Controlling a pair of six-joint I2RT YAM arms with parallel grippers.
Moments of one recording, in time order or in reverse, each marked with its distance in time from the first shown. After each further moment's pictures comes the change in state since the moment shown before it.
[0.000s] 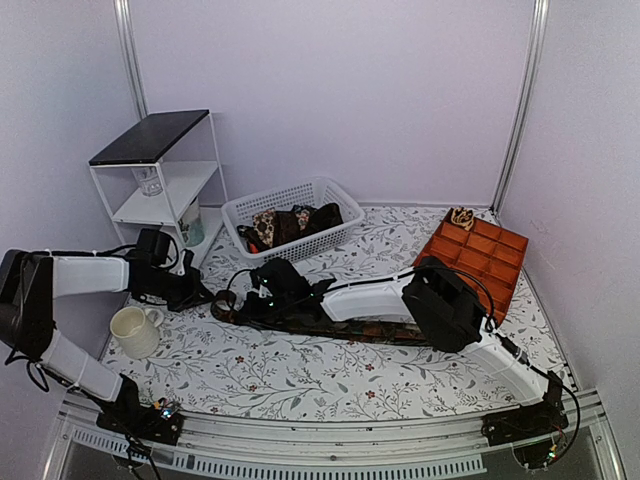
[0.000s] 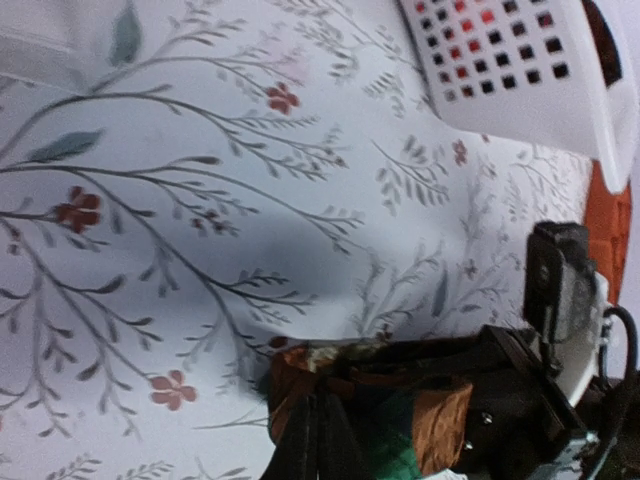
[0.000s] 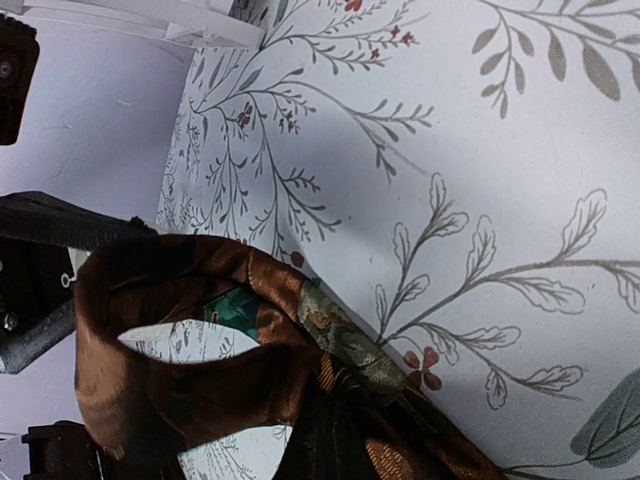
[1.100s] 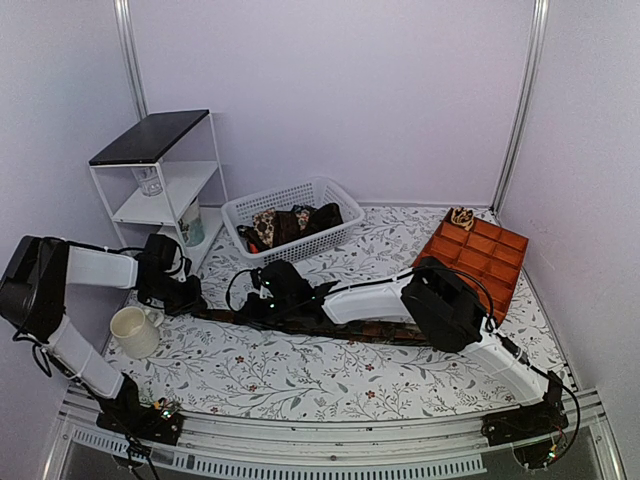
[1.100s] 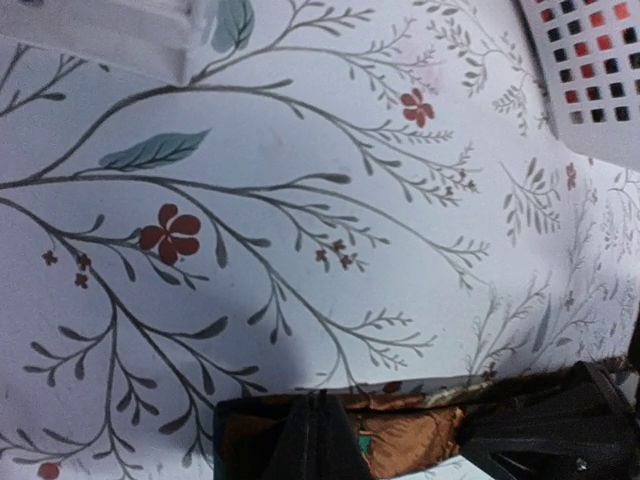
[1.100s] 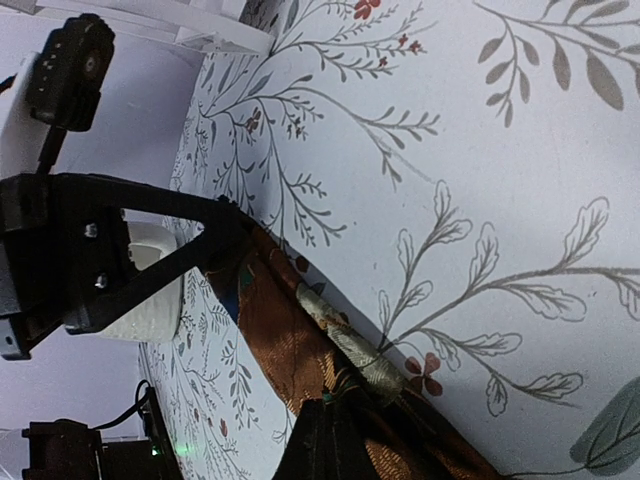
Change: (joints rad) left arm 0.002 0.096 0.017 -0.013 -0.182 0.047; right arm -0.003 -0.001 -0.035 0.063 0.006 -0.003
